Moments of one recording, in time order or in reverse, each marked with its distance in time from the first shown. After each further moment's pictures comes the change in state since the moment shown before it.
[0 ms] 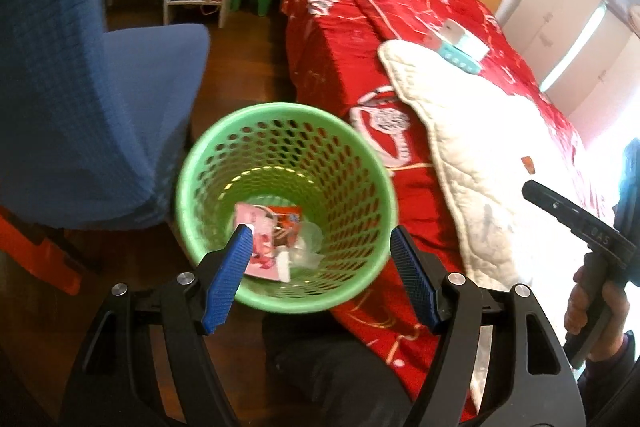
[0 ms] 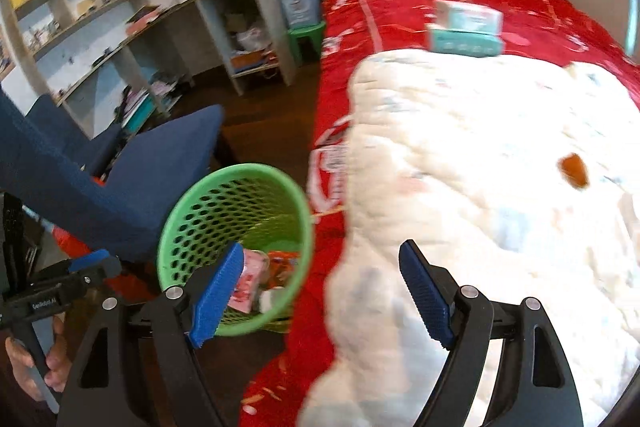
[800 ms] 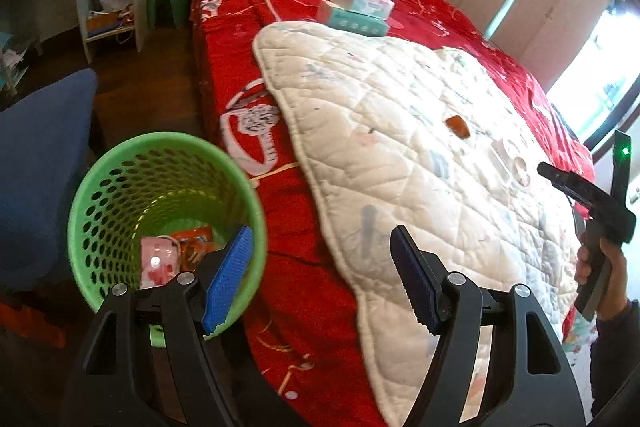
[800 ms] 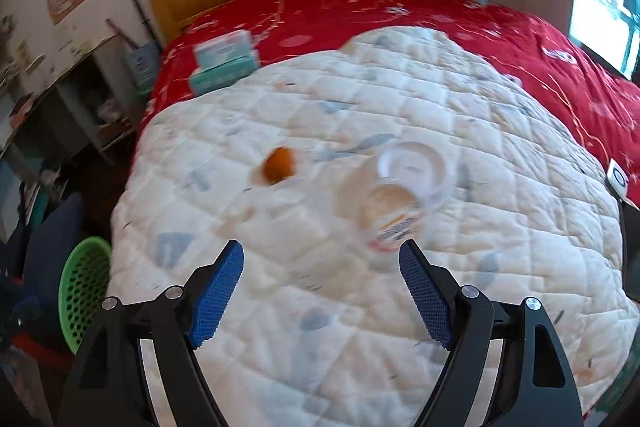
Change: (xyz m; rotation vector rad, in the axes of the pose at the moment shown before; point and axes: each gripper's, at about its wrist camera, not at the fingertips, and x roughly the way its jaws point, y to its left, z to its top) left arm 0.033 -0.144 0.010 0.214 0.051 -0.120; right arm -0.101 -0.227 -0.028 0.329 -0.089 -0.372
